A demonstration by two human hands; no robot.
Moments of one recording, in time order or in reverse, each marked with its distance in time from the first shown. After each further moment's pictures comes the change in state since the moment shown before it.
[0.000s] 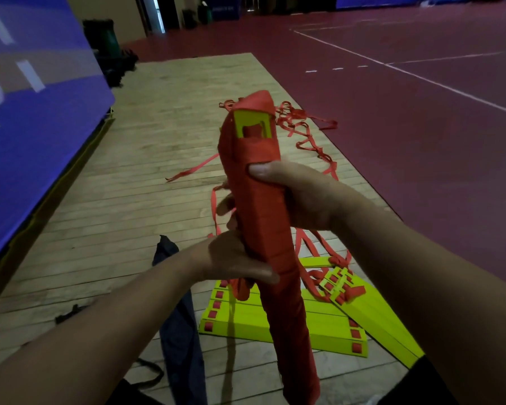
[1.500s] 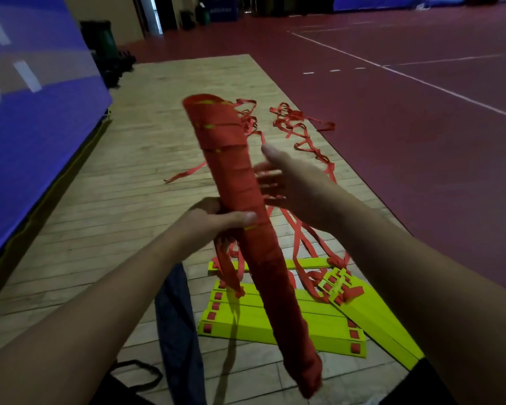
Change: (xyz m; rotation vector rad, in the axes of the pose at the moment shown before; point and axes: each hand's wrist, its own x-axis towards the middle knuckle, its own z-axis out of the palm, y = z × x) left_hand -0.001 0.000 -0.031 -0.202 0.423 0.084; right_hand 0.011 0.015 -0.024 -0.195 0.492 -0.022
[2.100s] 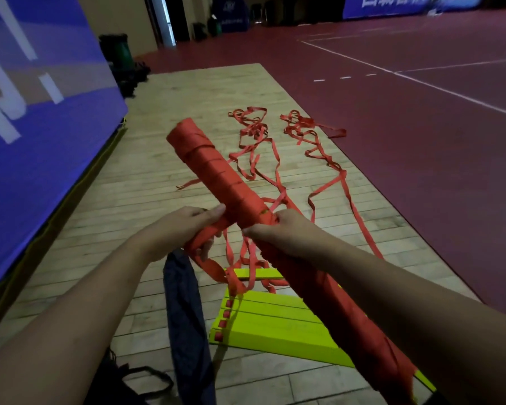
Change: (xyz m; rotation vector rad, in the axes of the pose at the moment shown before) left_hand -0.007 -0.014 -0.058 0.174 0.030 -0.308; right_hand 0.004 0.041 0.034 -0.374 -0.004 0.148
